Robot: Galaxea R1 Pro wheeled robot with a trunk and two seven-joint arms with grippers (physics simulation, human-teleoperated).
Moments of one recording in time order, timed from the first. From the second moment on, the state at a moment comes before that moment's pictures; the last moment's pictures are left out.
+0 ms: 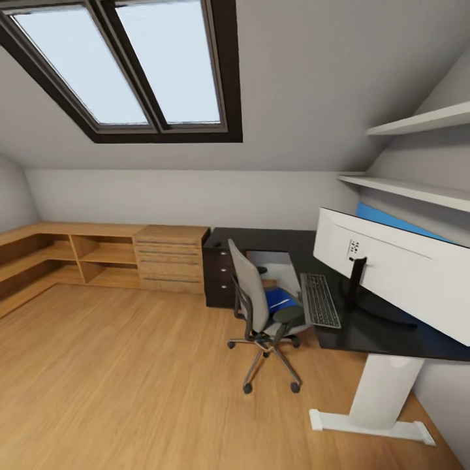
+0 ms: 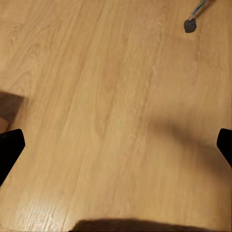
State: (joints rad) left arm -0.06 -0.05 0.05 -0.38 0.08 -0.33 0.00; right arm -0.11 0.01 0.01 -0.23 -0.01 -0.84 0.00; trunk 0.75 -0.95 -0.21
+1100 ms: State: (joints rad) left arm -0.06 -0.07 0.05 -0.38 0.09 -0.50 0.00; right arm -0.11 0.01 0.02 -0.21 0.00 -0.84 0.00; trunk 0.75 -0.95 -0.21
